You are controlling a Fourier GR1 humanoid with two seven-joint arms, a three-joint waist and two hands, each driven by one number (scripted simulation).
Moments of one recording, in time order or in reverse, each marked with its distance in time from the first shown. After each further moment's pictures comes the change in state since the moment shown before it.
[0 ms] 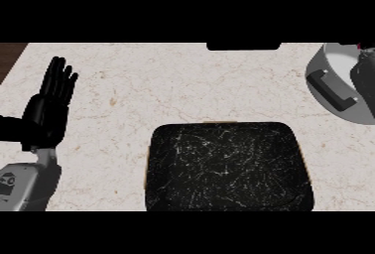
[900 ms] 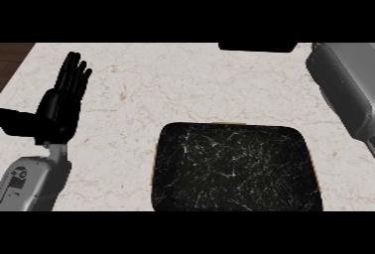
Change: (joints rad) left arm -0.045 -0.006 -0.065 0.007 0.007 0.009 0.000; right arm -0.127 0.137 0.106 0.010 -0.098 0.007 -0.115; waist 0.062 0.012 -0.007
